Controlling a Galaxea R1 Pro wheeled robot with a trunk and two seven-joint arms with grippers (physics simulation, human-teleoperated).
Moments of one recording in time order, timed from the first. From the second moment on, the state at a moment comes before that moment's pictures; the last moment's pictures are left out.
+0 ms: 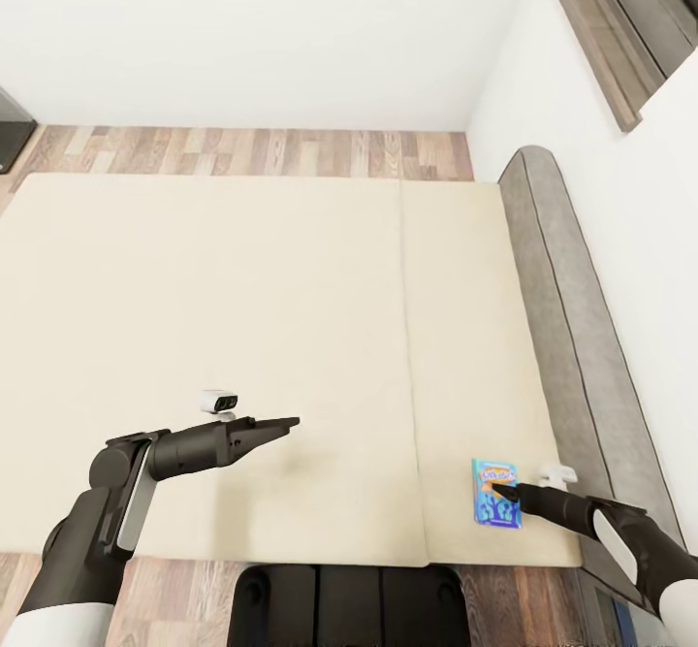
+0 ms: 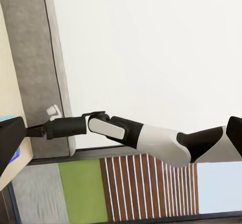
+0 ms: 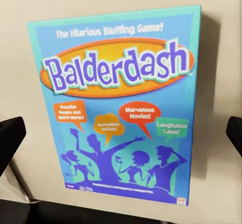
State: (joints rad) left arm -0.48 0.06 0.15 -1.41 0.20 0.96 -1.50; right arm -0.61 -0.37 0.00 -0.50 -0.29 0.34 0.58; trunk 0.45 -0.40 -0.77
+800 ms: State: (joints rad) left arm -0.48 0.06 0.15 -1.41 0.20 0.96 -1.50; right arm -0.61 -0.37 0.00 -0.50 -0.30 0.32 0.59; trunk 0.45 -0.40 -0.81
